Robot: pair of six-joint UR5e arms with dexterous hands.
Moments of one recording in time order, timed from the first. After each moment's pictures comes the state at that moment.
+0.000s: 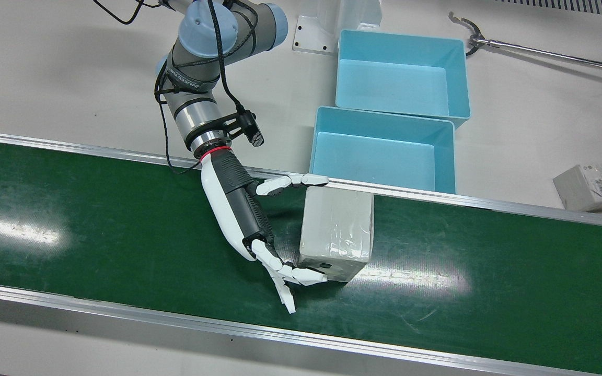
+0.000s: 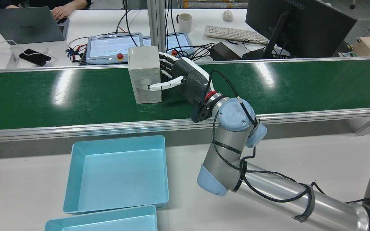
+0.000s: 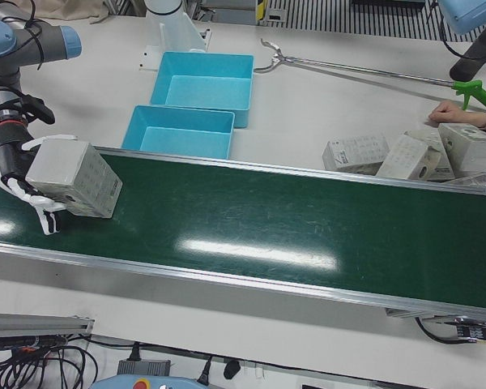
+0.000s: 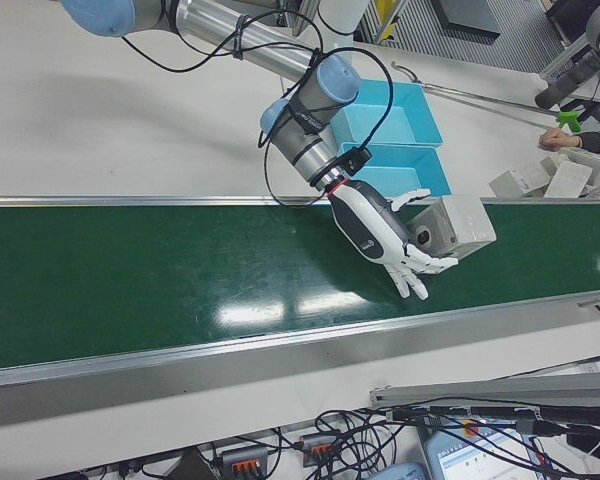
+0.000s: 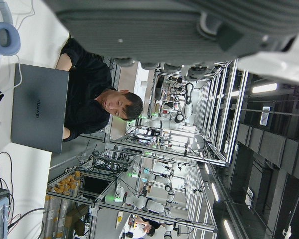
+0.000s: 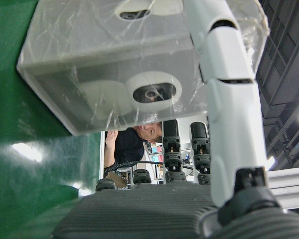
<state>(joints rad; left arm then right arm) -1.81 -1.79 -1.75 0.44 1.92 -0.15 0.69 -0.77 1.51 -3.47 -1.20 -0.10</state>
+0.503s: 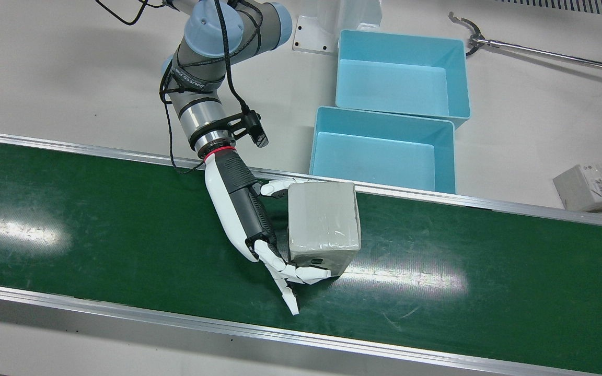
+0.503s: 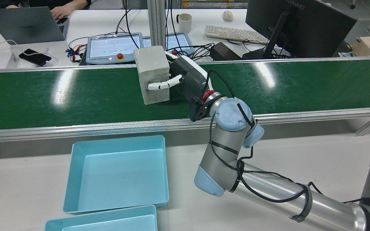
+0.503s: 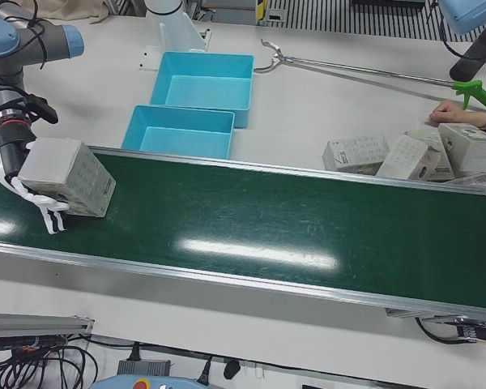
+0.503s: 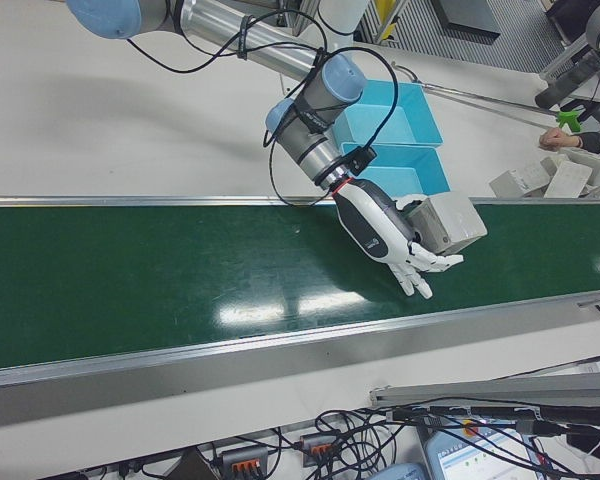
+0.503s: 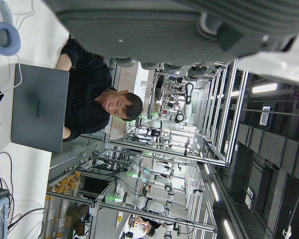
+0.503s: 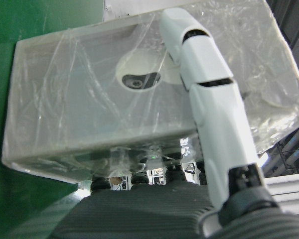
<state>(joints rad) -1.81 -1.79 -1.75 0.44 1.92 -0.15 0.69 -0.75 1.51 -3.47 -1.16 -0.11</state>
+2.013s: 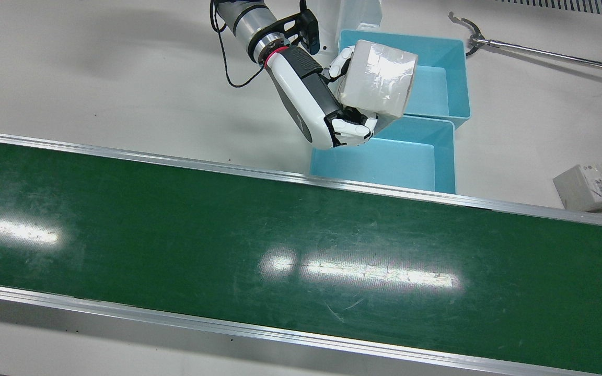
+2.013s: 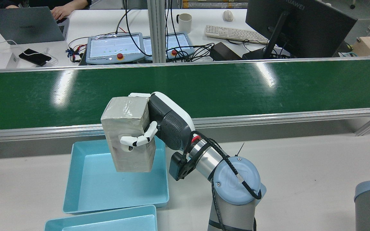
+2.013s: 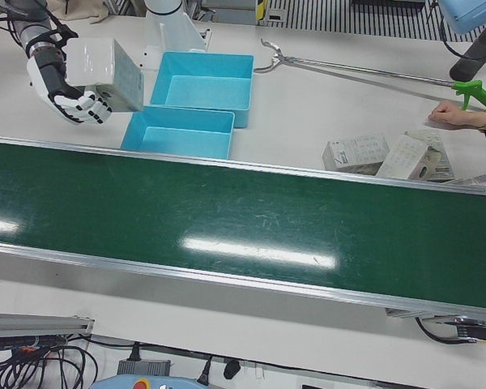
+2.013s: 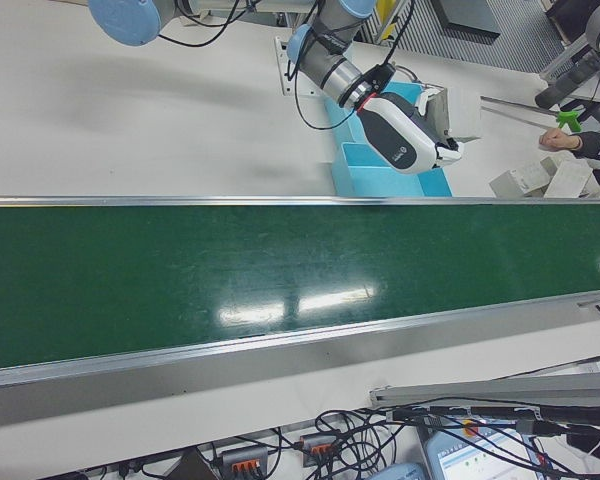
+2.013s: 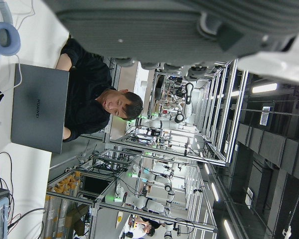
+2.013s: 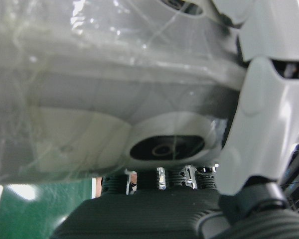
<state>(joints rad) -1.81 -1.79 -1.75 0.44 1.92 -0.15 0.43 -0.81 1.89 -3.67 -1.04 -0.28</state>
